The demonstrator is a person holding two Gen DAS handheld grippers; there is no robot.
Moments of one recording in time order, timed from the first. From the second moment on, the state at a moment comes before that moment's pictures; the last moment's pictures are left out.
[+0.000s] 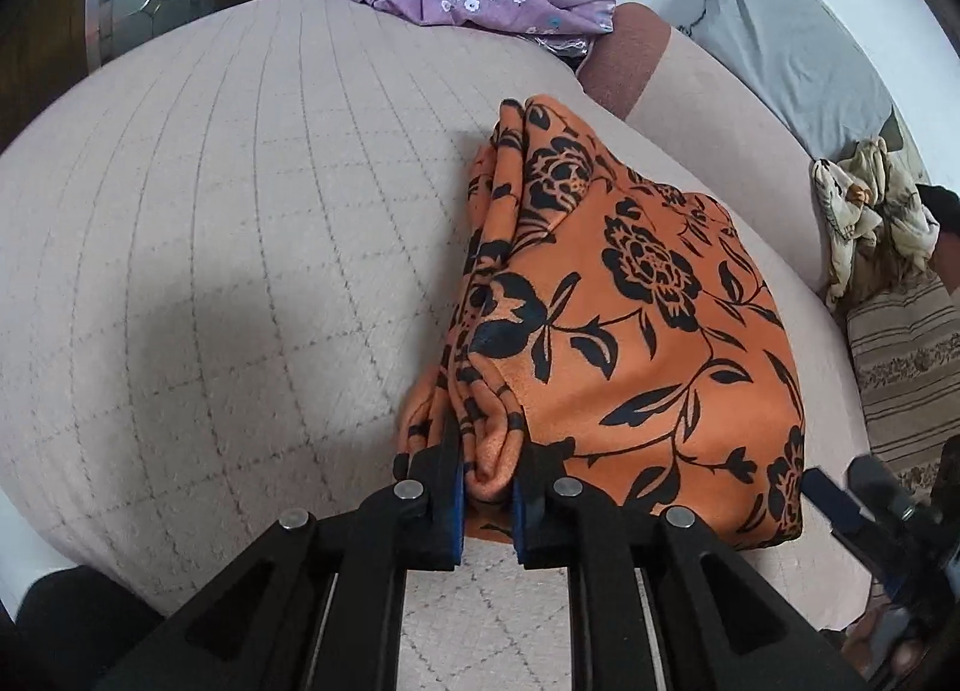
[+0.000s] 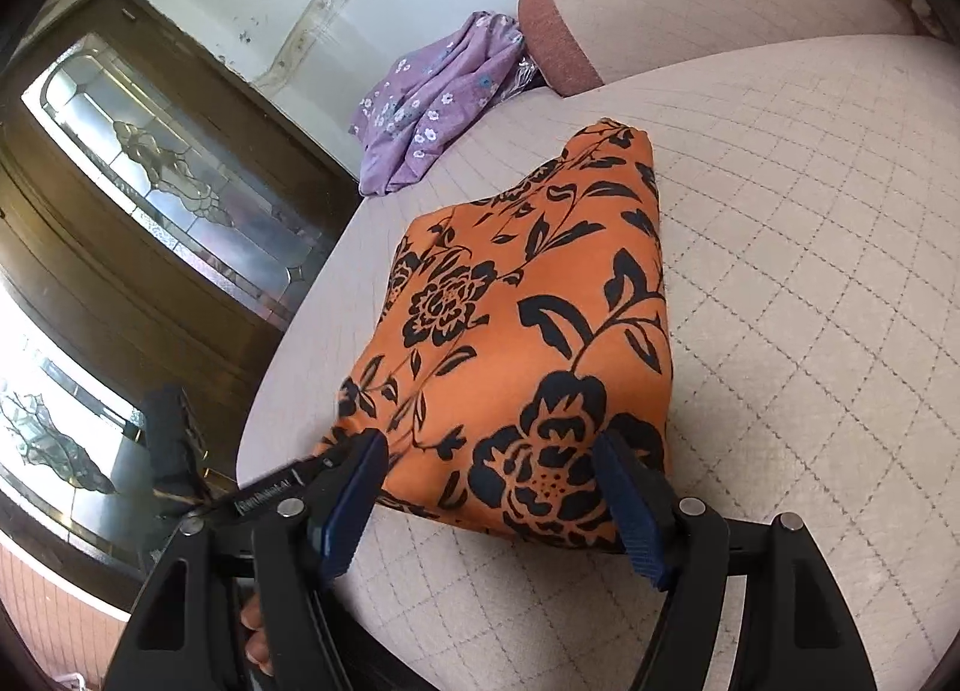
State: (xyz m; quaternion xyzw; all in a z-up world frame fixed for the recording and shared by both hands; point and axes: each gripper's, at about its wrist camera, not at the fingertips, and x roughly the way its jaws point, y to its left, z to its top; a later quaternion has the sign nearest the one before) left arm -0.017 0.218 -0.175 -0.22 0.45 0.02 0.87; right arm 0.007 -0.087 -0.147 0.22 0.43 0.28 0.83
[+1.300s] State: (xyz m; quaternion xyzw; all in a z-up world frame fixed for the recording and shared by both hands) left arm 0.028 0.160 -0.109 -0.04 0.39 0.03 0.92; right arm 0.106 -0.109 -0.206 0.27 0.53 0.25 0.77
